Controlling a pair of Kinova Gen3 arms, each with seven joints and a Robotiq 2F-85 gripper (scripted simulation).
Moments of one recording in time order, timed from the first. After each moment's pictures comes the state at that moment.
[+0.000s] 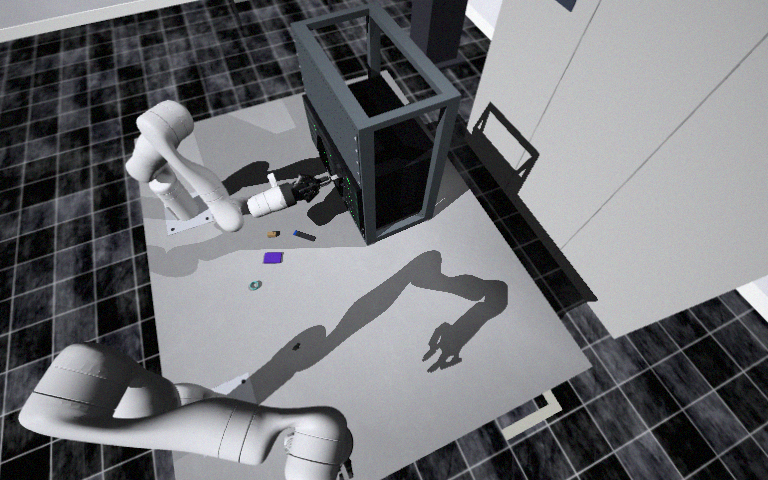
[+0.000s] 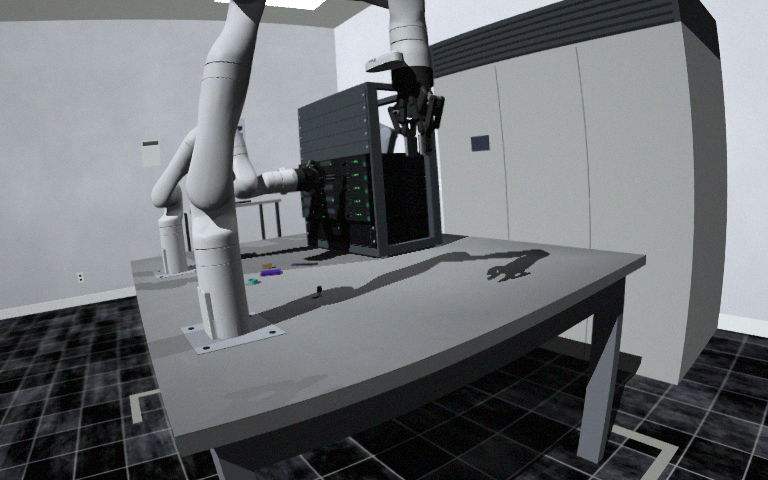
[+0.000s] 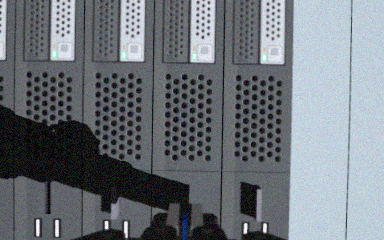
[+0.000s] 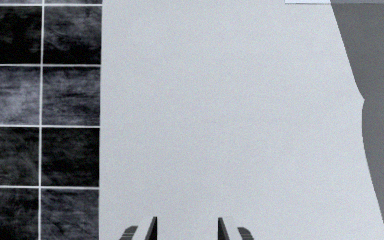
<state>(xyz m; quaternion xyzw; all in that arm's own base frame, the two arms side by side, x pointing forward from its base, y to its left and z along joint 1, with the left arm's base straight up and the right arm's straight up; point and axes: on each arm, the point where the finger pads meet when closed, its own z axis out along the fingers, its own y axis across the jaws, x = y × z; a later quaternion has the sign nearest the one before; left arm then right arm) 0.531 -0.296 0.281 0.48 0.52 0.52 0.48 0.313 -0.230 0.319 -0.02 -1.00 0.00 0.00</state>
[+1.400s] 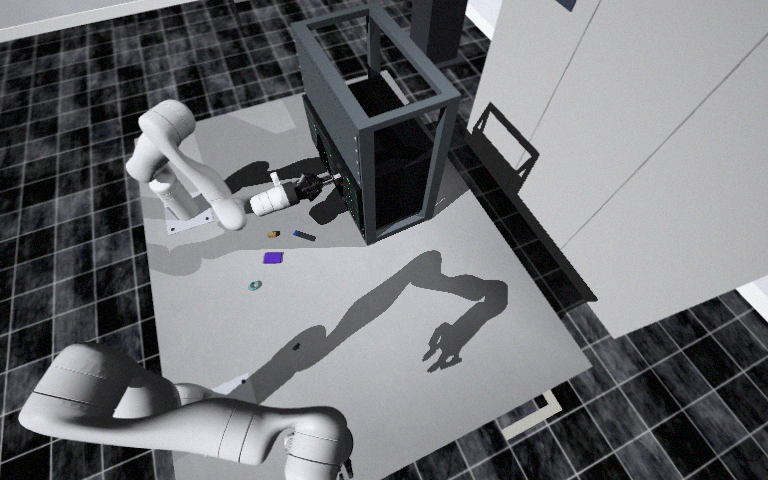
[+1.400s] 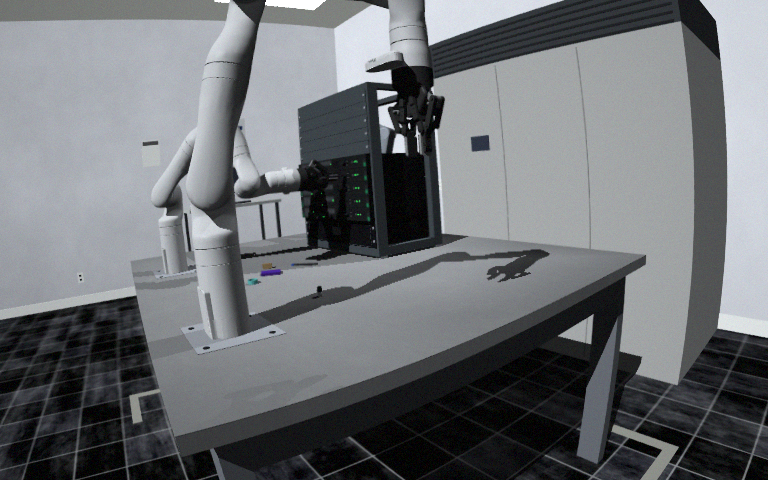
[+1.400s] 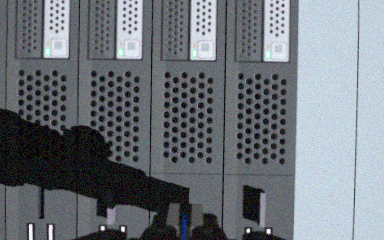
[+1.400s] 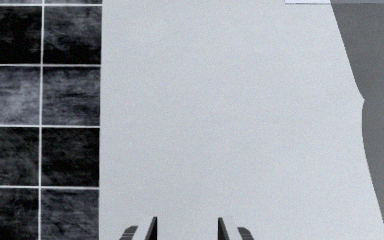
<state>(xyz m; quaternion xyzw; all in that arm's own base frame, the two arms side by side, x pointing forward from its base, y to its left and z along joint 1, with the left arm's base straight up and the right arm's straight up) 0.540 -0.295 0.281 0.48 0.52 0.52 0.48 0.313 -0.230 0.319 -0.02 -1.00 0.00 0.00</state>
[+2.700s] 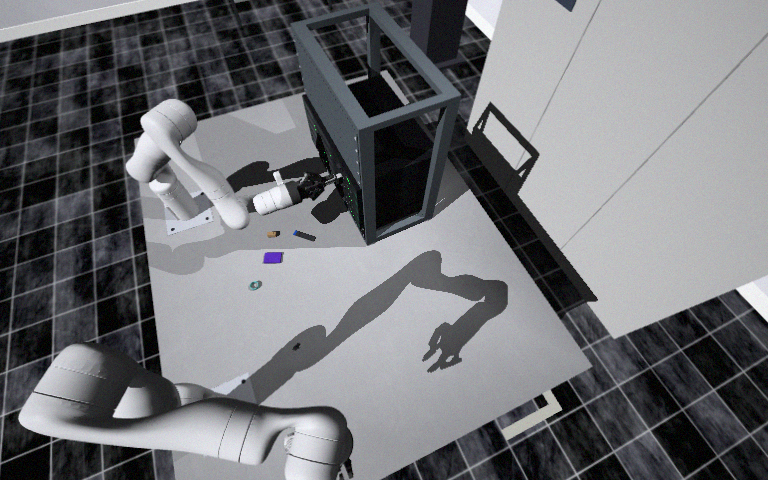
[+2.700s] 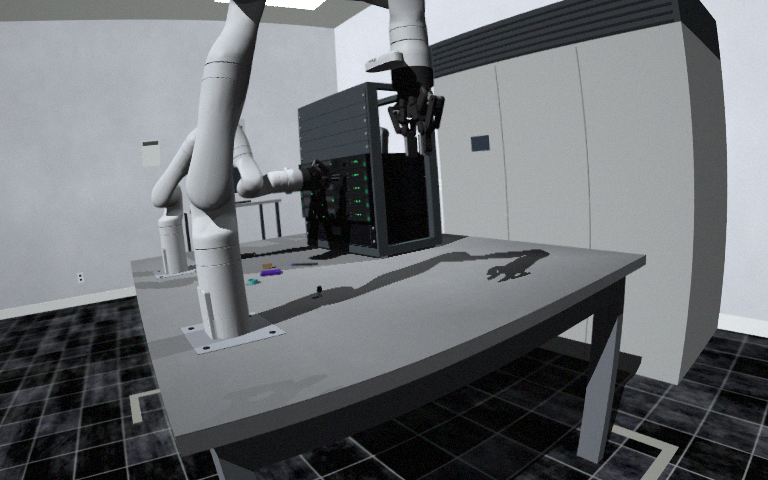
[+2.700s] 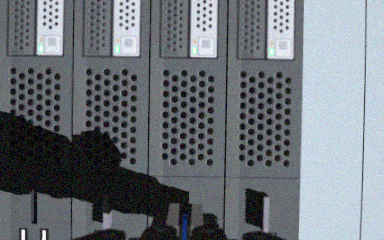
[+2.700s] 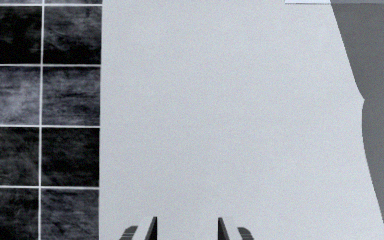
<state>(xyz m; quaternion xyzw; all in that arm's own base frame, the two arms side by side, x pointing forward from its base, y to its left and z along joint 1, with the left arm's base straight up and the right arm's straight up) 0.550 -0.295 0.281 0.48 0.52 0.52 0.48 0.313 -0.230 0.319 -0.02 -1.00 0.00 0.00</state>
